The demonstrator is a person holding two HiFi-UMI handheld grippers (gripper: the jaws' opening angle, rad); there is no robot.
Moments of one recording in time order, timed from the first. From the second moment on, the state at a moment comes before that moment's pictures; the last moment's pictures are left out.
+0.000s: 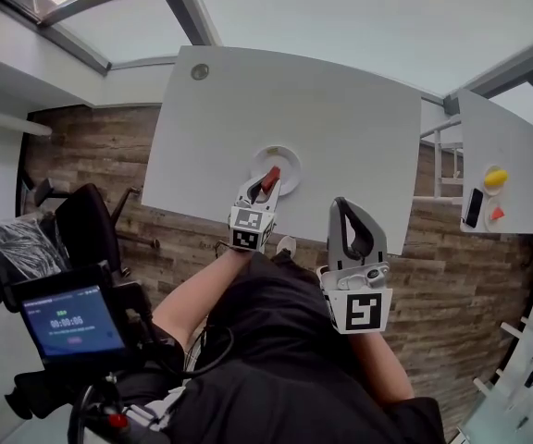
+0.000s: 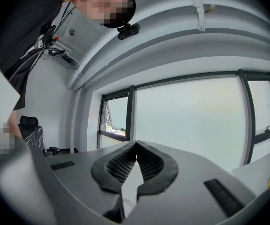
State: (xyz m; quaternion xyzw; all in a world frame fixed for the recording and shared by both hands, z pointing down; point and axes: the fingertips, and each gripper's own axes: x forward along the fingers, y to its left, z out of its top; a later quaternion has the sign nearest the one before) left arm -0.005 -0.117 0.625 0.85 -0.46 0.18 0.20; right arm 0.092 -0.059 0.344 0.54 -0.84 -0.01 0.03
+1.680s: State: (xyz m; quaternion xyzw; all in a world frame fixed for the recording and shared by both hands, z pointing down) left arm 0.011 -0.144 0.722 0.84 -0.41 0.24 0.25; right arm 0.089 -0.076 0.402 0.55 -0.83 0.06 0.06
